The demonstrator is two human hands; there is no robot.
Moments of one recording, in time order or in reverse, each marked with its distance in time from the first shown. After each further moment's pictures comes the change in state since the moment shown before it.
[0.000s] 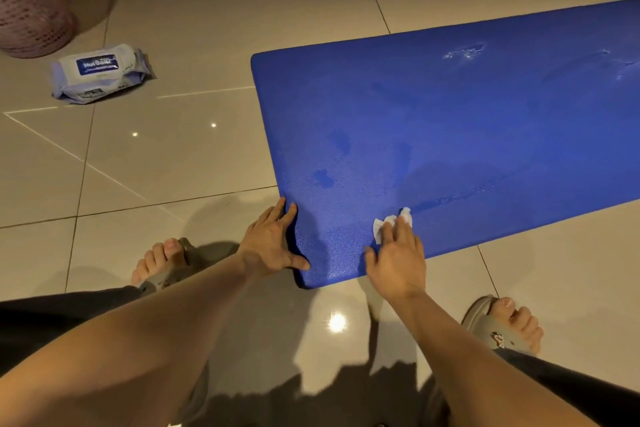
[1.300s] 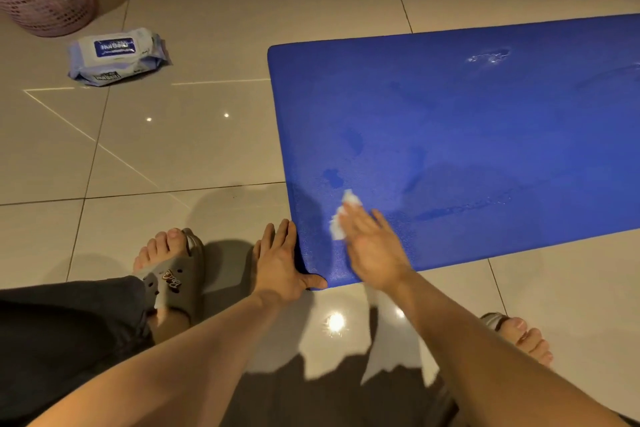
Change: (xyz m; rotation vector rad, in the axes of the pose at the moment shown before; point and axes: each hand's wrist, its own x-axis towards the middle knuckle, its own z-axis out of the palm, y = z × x) left_hand -0.032 0.021 0.053 -0.178 0.148 -0.198; right_hand 0.039 -0.022 0.002 -0.093 0.005 -0.621
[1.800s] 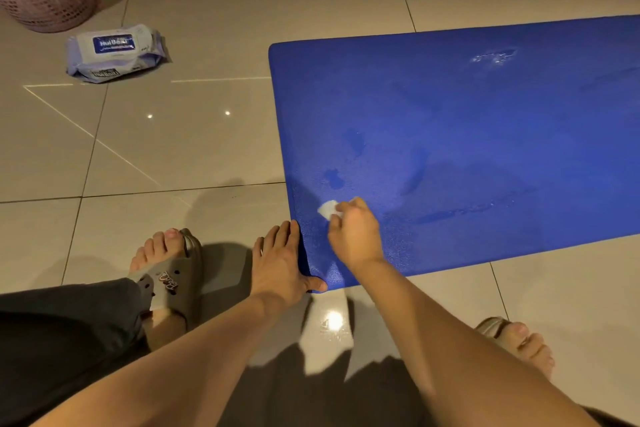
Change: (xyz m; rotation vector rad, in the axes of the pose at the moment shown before) left_hand -0.004 0.012 -0.006 0.157 0.063 0.028; right_hand 0.043 -0.040 -0.019 0.462 0.142 0.420
